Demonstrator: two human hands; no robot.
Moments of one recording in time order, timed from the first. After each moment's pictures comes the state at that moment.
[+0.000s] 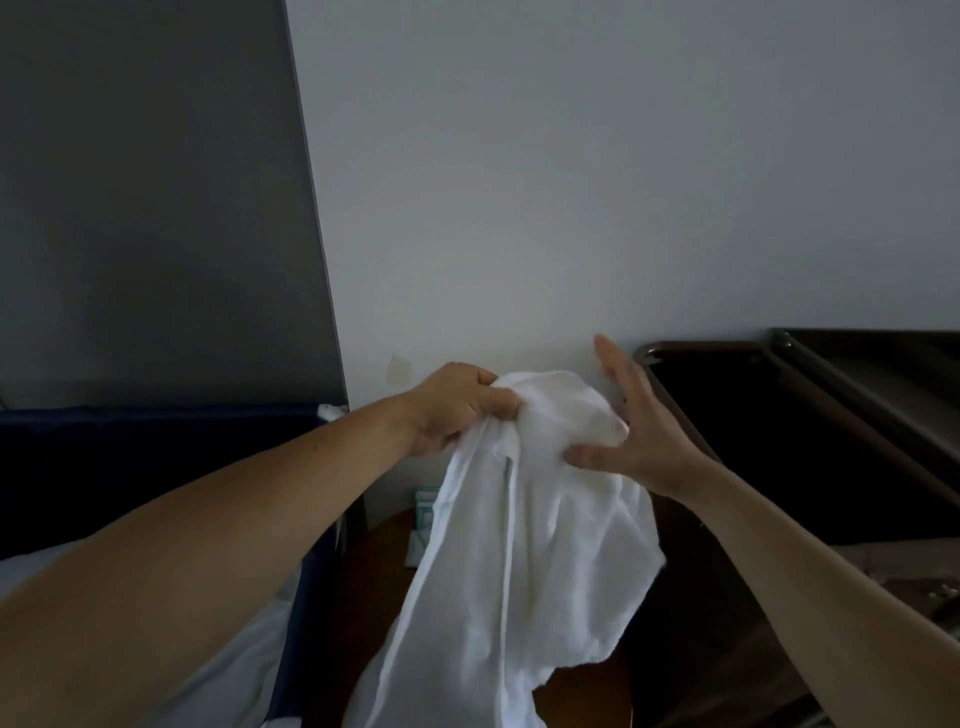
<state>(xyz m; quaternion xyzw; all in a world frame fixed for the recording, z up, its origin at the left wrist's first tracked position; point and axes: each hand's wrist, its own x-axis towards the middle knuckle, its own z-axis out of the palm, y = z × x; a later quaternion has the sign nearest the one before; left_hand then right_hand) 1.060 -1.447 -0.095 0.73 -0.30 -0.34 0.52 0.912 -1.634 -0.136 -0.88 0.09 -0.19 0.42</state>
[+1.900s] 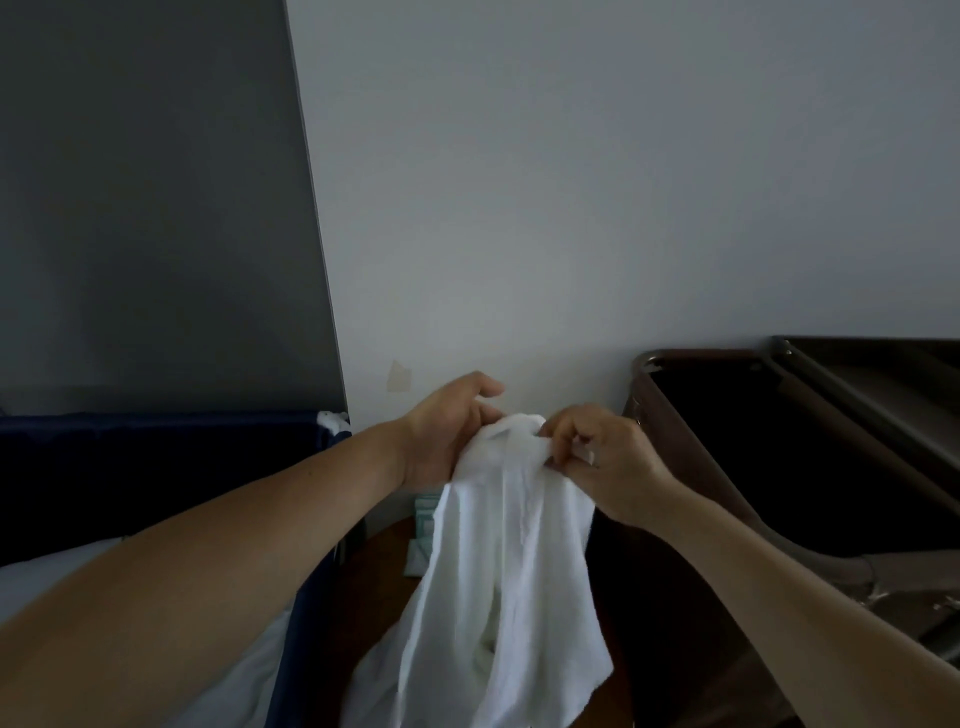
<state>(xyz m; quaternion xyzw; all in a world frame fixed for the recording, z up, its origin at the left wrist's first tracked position) 1.064 -1.442 -0.113 0.60 -0.21 -0.53 0.56 0.923 -1.601 -0.144 -0.89 0.03 -0.28 0.35</state>
